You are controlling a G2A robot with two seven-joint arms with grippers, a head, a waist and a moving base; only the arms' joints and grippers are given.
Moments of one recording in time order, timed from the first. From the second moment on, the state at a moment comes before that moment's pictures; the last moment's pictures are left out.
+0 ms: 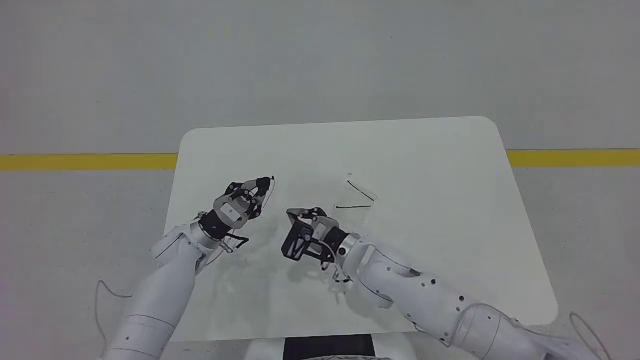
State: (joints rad) left arm 1.48 -1.23 -1.39 -1.32 -1.18 0.32 -1.13; right arm -1.20 -1.14 0.48 -1.59 -1.57 0.04 0.03
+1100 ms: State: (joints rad) left arm 1.47 -1.21 -1.40 -1.29 -1.15 0.34 -1.18; right arm -1.31 -1.11 0.65 -1.63 -1.46 -0.01 -0.15
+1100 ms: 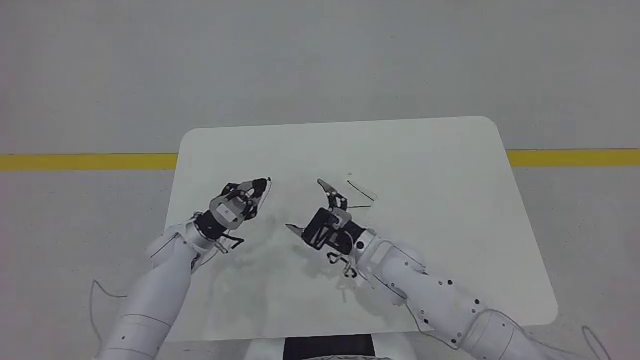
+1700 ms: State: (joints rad) left arm 1.41 -1.12 -1.33 -1.17 -1.13 0.34 -1.35; right arm -1.48 -1.05 0.95 -1.65 -1.08 -0.29 -0.32
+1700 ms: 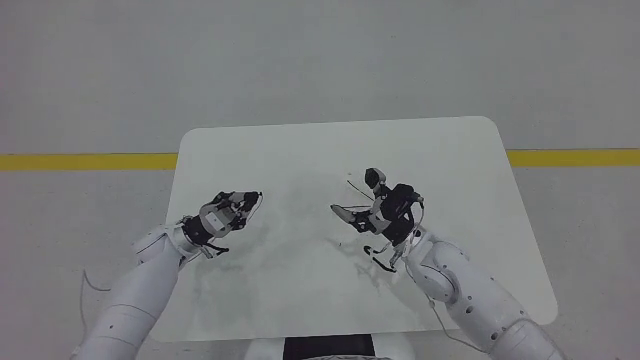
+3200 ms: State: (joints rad) left arm 1.46 -1.07 -1.27 -1.40 -1.10 0.33 -1.39; right arm -1.49 -1.00 0.92 -1.68 -0.60 -0.34 -0.38
